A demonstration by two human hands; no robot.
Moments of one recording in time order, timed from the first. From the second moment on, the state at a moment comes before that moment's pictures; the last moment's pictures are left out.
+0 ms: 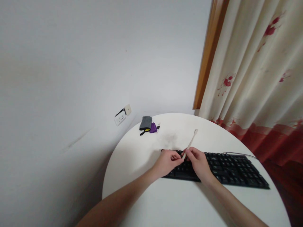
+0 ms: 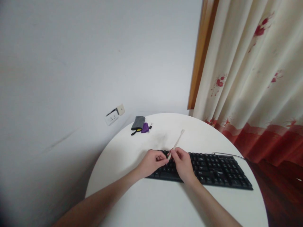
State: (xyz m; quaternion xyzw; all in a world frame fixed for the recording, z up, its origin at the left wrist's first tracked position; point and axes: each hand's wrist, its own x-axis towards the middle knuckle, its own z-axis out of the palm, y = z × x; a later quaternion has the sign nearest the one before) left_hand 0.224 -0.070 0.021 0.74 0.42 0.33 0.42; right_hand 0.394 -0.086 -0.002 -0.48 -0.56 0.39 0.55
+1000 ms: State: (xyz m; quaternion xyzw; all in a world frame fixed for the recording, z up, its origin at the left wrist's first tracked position) left_hand 0.186 0.004 -0.013 0.66 0.52 0.31 0.45; right_hand 0.423 -0.077 0.010 -0.52 -0.77 0.17 0.32
